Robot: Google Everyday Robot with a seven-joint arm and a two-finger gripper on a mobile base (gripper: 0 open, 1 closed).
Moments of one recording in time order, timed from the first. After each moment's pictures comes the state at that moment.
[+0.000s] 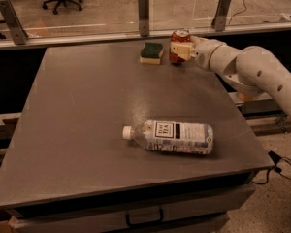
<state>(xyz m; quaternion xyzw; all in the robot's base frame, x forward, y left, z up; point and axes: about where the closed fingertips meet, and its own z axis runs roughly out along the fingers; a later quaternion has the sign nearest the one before) 0.784 -0.153 0.903 -0.21 0.71 0.18 0.65</state>
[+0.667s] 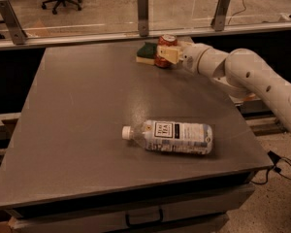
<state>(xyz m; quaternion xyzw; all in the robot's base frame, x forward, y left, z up) 0.777 -0.104 0.890 -0.21 0.71 0.24 0.63</state>
